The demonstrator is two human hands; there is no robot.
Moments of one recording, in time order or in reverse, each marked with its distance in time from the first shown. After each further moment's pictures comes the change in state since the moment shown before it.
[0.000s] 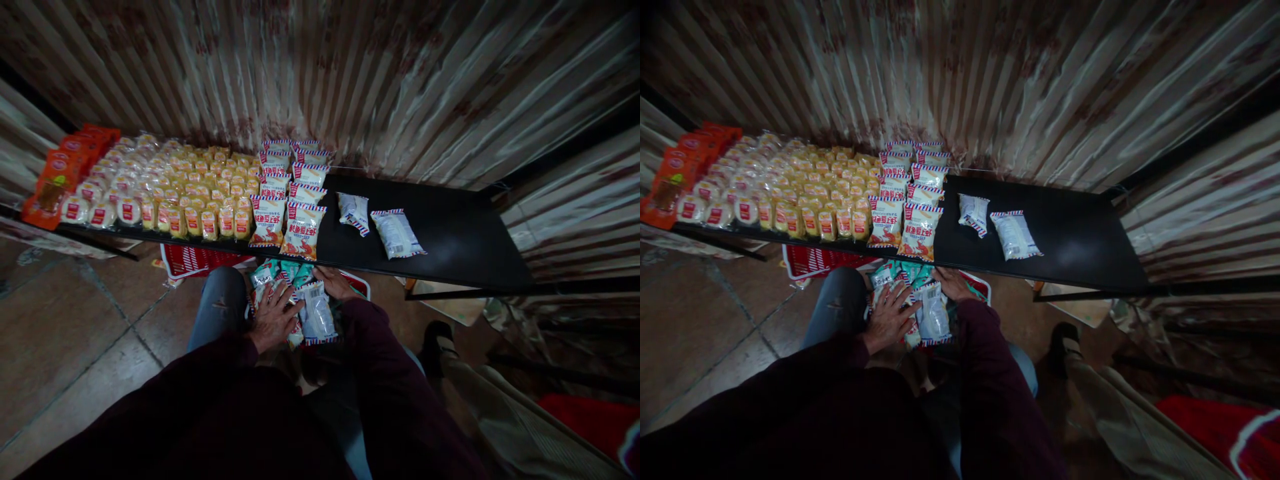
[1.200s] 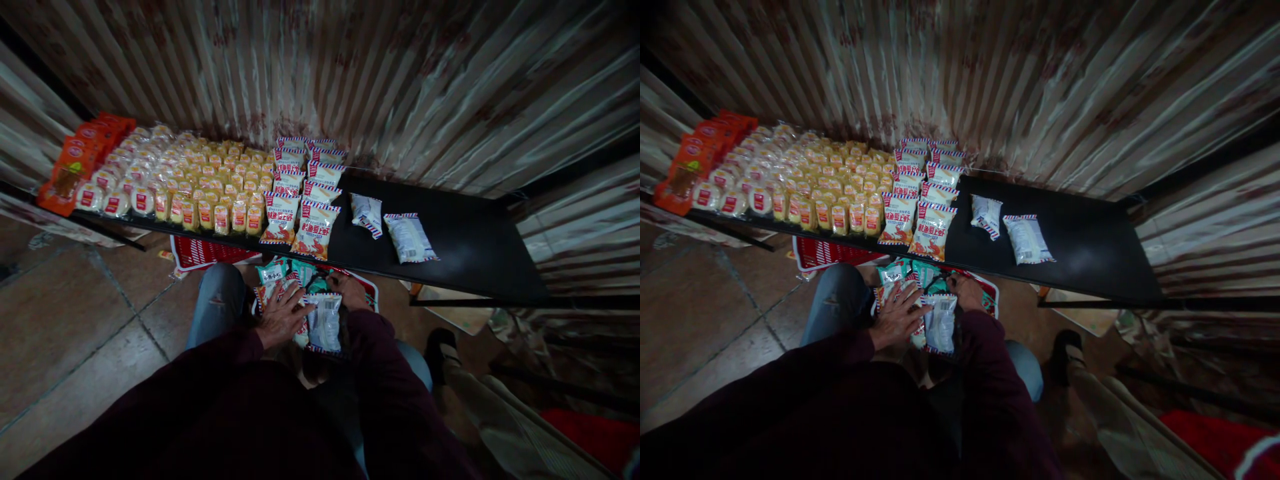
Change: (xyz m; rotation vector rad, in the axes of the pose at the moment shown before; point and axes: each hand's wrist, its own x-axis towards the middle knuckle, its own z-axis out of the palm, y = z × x) left_hand -0.003 -0.004 0.005 -0.018 -0.004 0.061; right_hand -0.019 -0.012 0.000 -0.242 0.051 0.343
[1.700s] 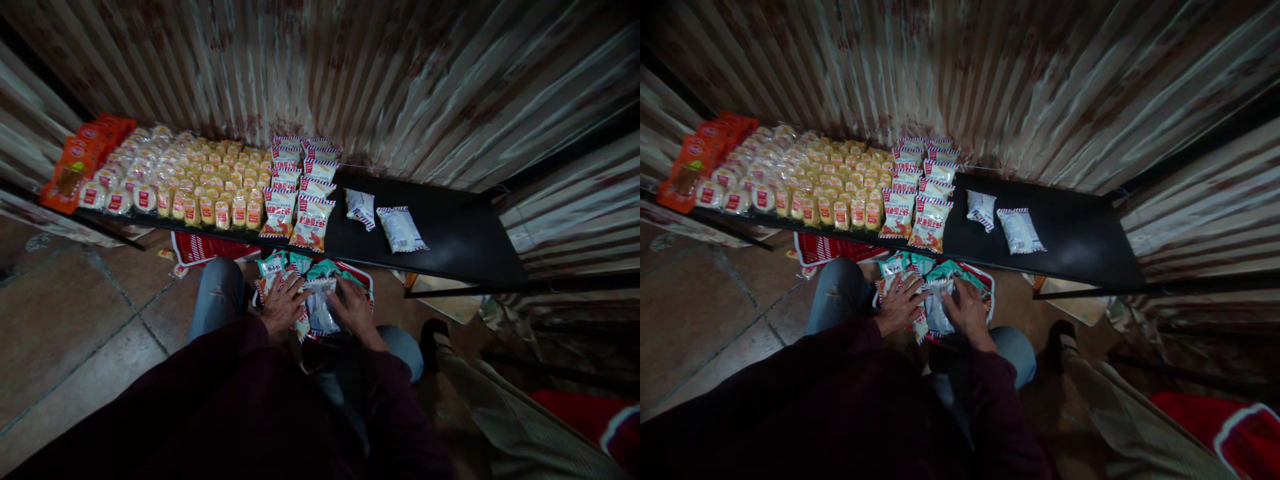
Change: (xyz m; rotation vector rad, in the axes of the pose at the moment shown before) left_hand 0.004 0.003 0.001 -0.024 -0.009 -0.038; right_hand -0.083 0.007 0.014 0.311 0.361 -0.232
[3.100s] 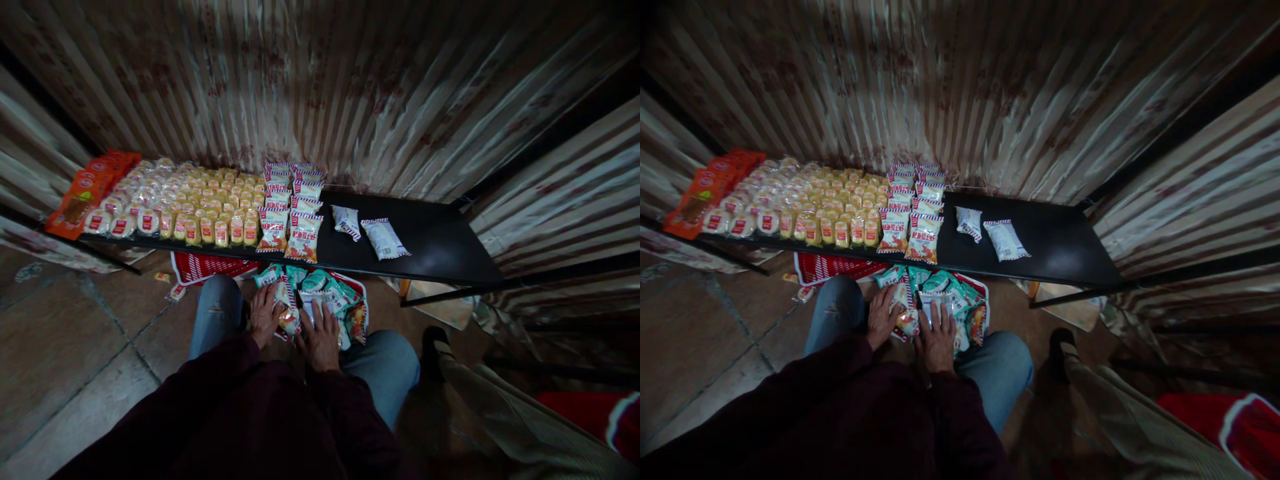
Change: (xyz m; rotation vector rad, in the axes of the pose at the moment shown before) left_hand -0.020 -0.020 0.003 -0.296 0.218 -0.512; right_hand -0.065 -0.050 0.070 -0.356 0.215 -0.190
